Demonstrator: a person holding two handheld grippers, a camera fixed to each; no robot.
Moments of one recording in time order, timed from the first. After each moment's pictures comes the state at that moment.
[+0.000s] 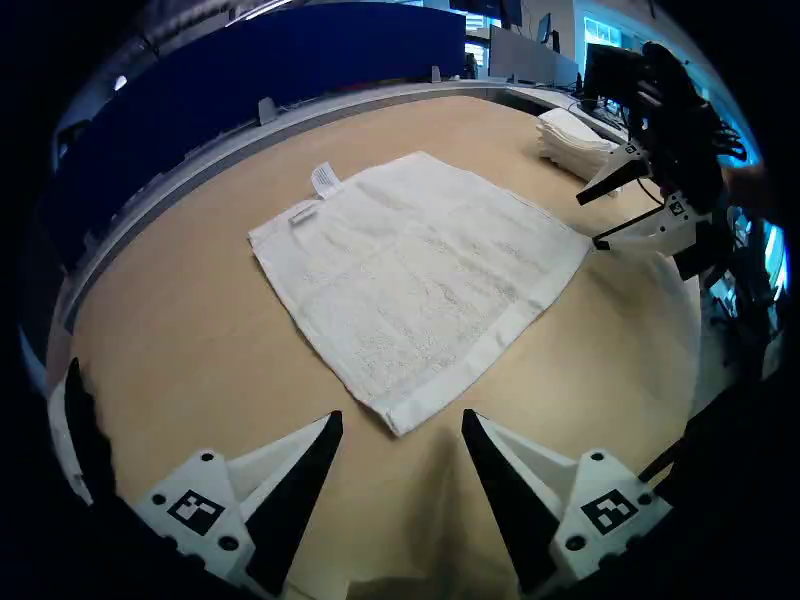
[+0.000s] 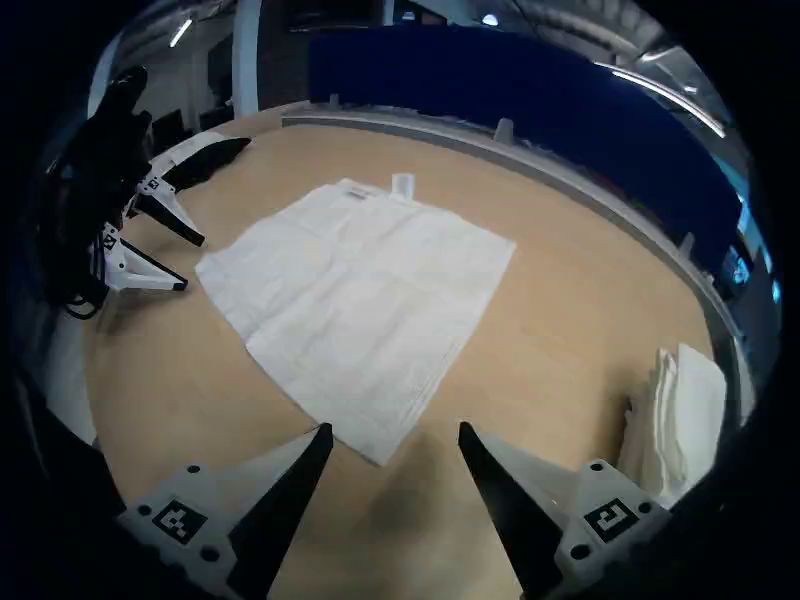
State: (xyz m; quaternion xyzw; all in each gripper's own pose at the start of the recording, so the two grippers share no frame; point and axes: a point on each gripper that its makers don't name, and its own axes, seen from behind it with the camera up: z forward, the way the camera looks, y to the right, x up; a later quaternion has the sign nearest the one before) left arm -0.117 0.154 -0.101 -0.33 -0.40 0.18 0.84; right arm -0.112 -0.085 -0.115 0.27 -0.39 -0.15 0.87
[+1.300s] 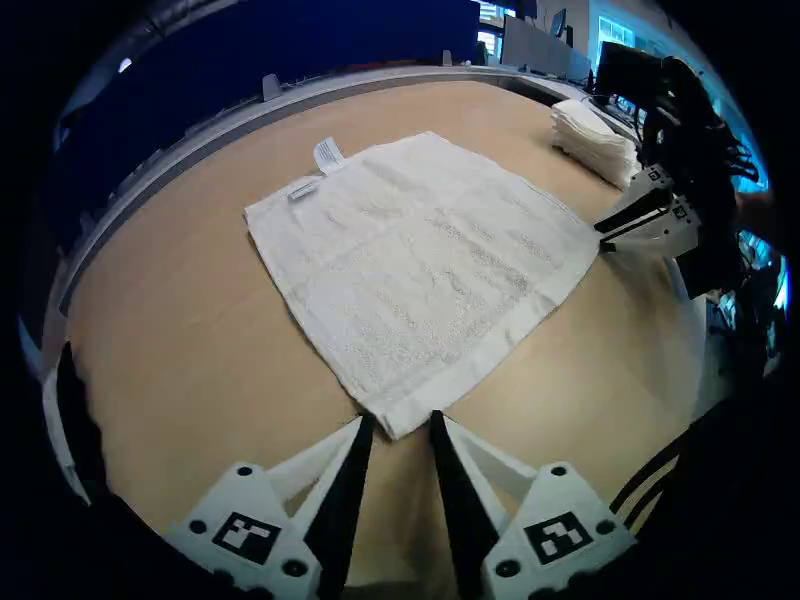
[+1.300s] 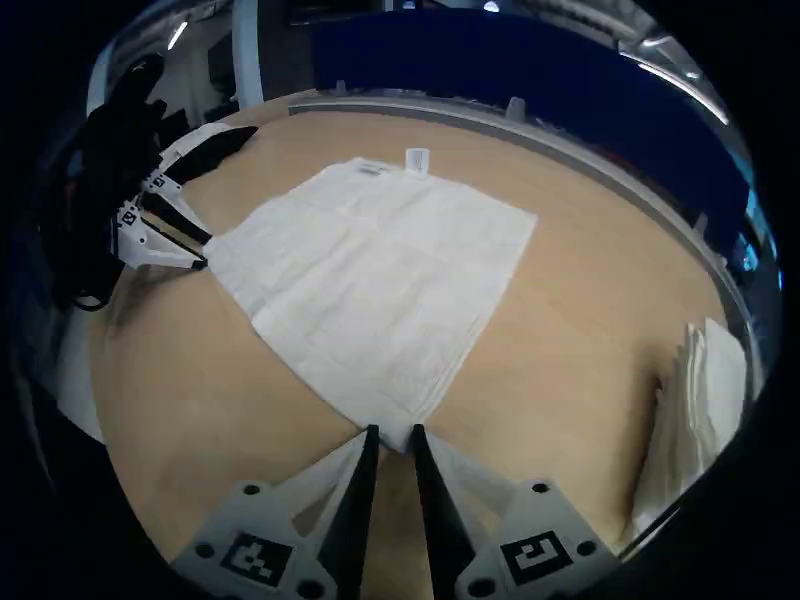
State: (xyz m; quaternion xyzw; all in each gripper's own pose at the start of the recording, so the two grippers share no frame) left arm -0.128 0.152 -0.100 -0.32 -0.43 0.17 0.83; right arm -0.134 -0.092 -0.131 0.28 -0.41 -0.13 0.85
